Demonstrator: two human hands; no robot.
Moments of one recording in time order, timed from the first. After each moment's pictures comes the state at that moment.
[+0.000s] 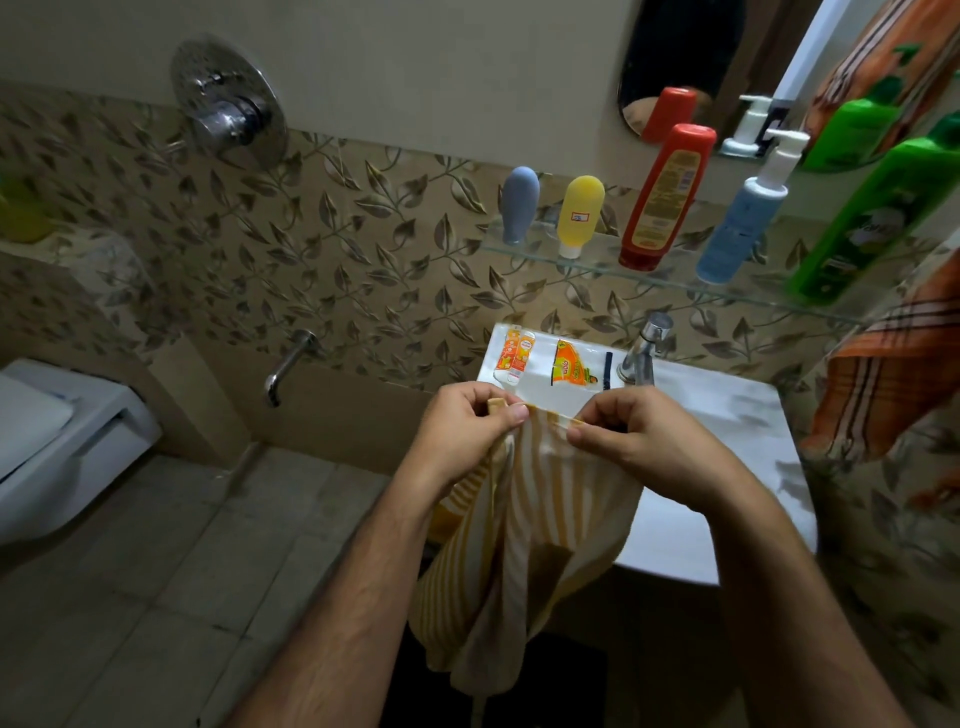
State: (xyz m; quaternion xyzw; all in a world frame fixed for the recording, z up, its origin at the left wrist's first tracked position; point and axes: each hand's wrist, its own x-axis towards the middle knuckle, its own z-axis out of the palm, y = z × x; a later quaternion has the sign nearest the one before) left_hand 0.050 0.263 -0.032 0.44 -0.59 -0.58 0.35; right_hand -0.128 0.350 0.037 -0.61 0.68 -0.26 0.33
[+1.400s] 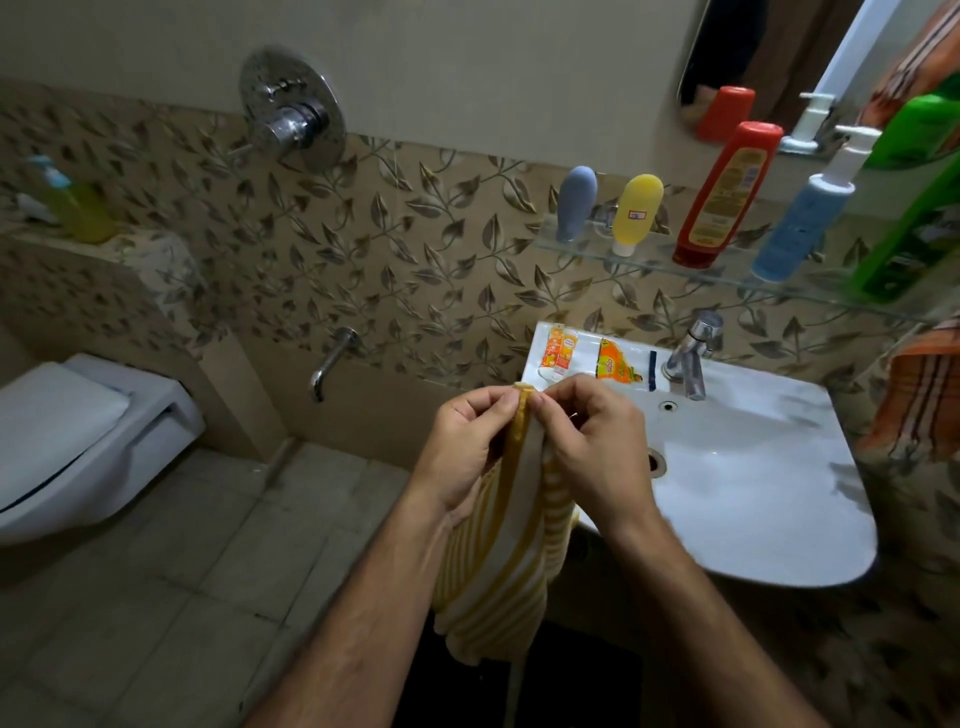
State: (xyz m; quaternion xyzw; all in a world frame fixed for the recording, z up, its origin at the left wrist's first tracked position) left_hand 0.110 0.296 -0.010 0.32 -0.38 -0.74 0.45; right_hand -0.009 0.335 0.000 -0.55 0.64 -0.52 0.16
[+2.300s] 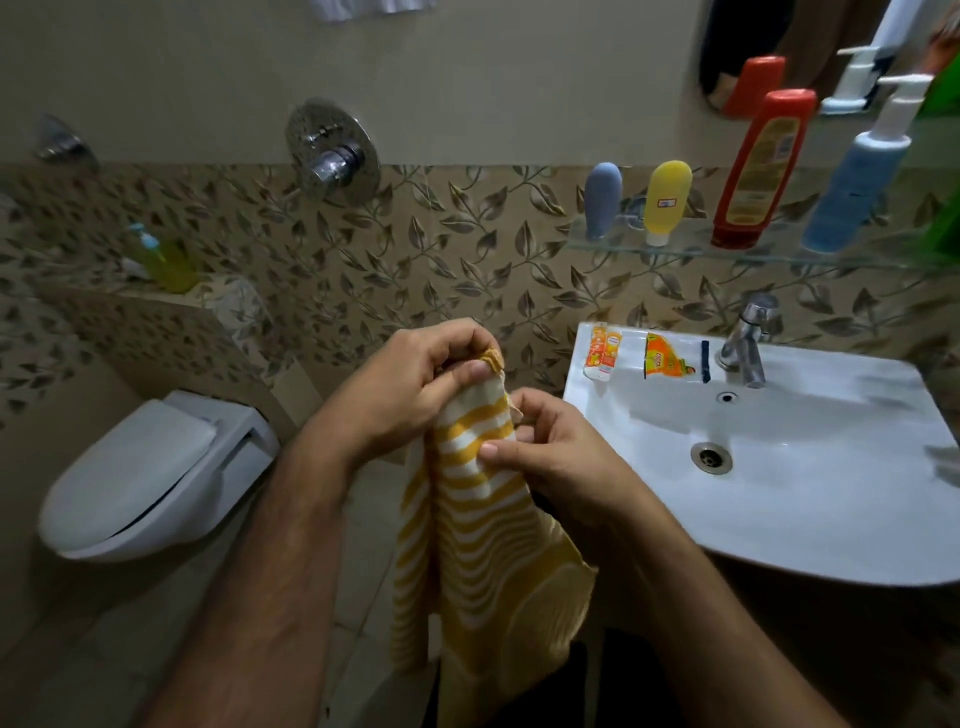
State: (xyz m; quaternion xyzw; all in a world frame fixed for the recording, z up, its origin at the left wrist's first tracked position) left_hand 0.193 0.267 0.075 0.32 -0.87 -0.27 0.27; right_hand 0.027 0.328 -0.009 -0.43 0.37 -0.49 0.66
